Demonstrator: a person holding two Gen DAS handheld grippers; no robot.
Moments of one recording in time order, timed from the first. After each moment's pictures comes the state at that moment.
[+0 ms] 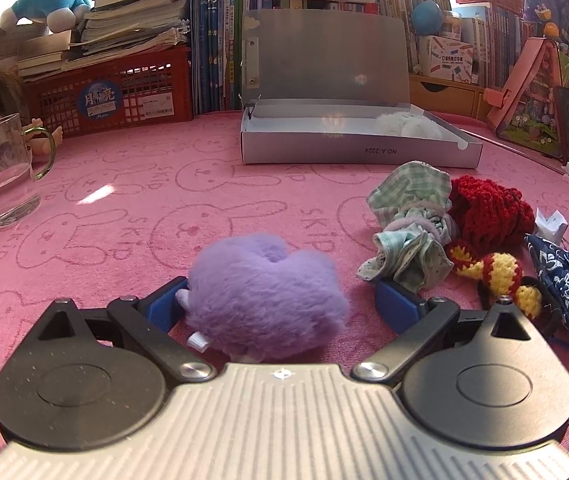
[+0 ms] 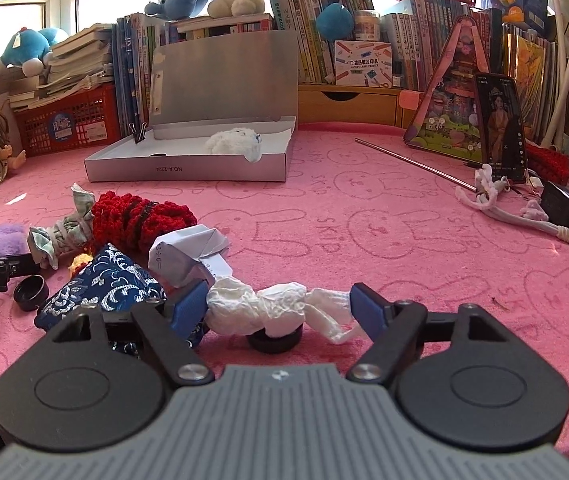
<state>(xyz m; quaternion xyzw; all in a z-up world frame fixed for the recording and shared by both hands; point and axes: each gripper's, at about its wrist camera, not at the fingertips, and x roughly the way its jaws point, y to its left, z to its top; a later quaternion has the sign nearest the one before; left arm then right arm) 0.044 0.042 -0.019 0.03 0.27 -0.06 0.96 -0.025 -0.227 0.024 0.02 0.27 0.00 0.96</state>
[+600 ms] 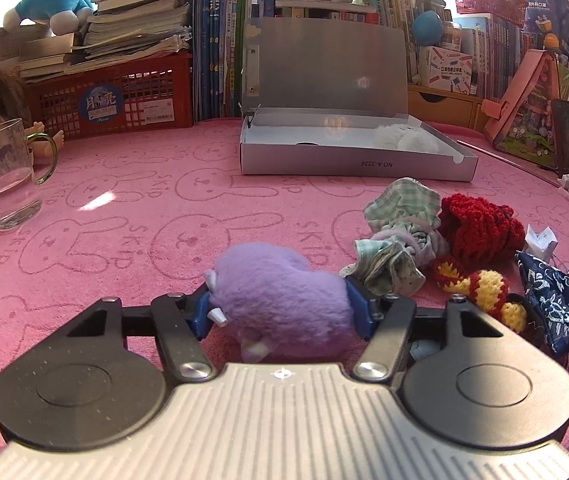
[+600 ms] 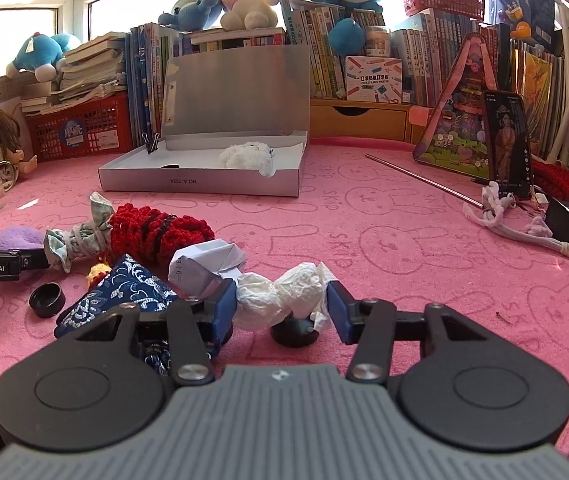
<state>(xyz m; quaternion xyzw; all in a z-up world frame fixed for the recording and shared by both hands) 0.039 0.043 -0.009 0.01 0.27 -0.07 0.96 -0.030 -0.221 0.033 0.01 0.25 0.01 0.97</state>
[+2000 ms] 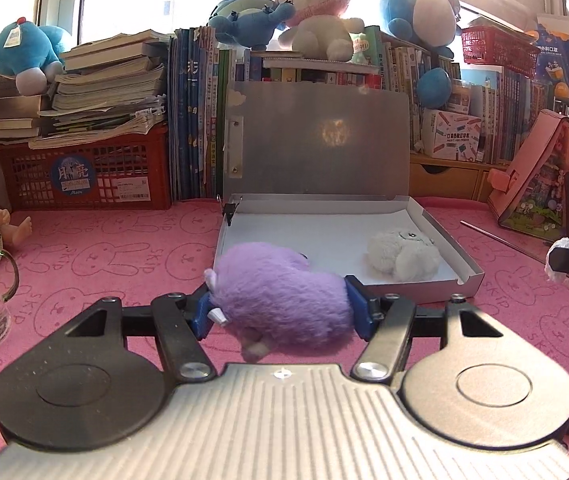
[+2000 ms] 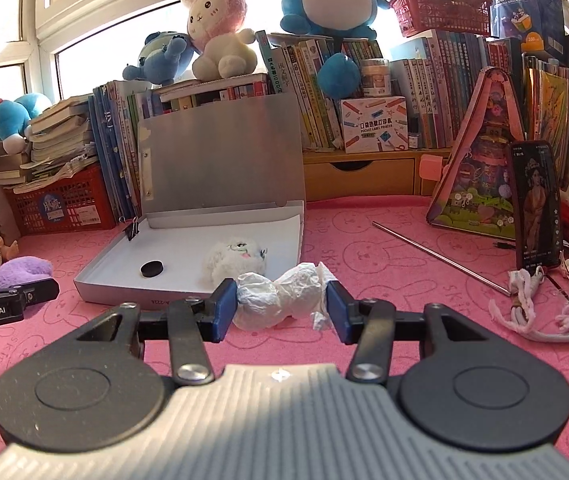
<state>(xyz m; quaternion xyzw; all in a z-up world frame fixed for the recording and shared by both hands) 0.141 0.016 0.074 0.00 0.23 -0.07 0.97 0.081 -0.240 0.103 0.06 0.23 0.00 0.97</state>
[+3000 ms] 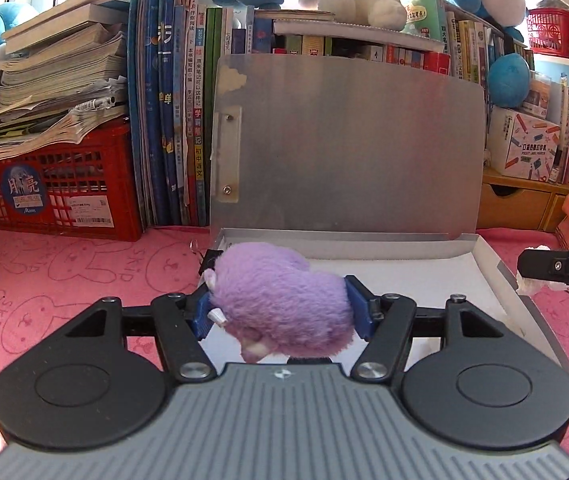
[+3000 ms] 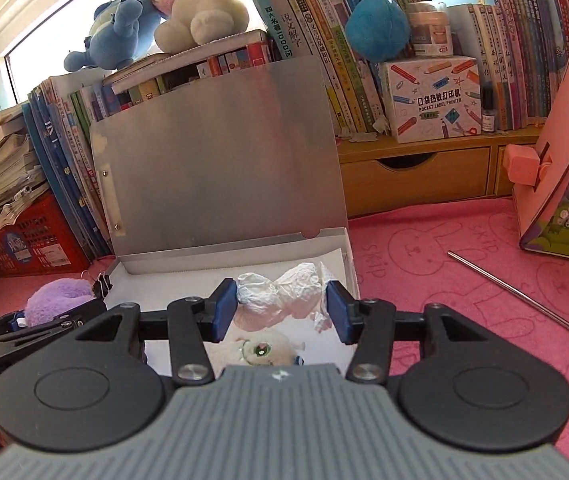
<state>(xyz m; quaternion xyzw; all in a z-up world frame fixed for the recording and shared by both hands) 0.323 -0.010 0.050 0.00 0.26 -0.04 0.97 0.269 -0.221 0.090 0.11 0.28 0.01 0.95</state>
